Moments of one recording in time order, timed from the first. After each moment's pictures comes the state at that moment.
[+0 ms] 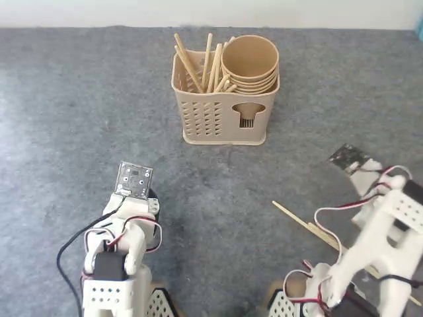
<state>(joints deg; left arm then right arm) -4.3 -103.3 96.9 63.1 -4.7 34.4 -29.4 44.5 73.4 76.5</state>
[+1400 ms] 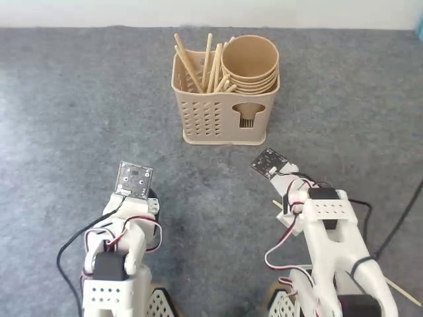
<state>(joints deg) -4.3 -103.3 96.9 63.1 -4.7 -4.7 -29.3 67.4 49.0 43.8</state>
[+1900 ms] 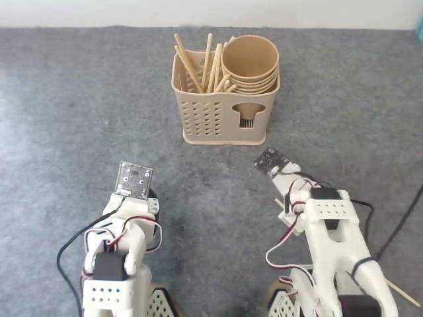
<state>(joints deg) -4.3 -103.3 96.9 63.1 -4.7 -2.8 -30.4 66.9 49.7 43.8</state>
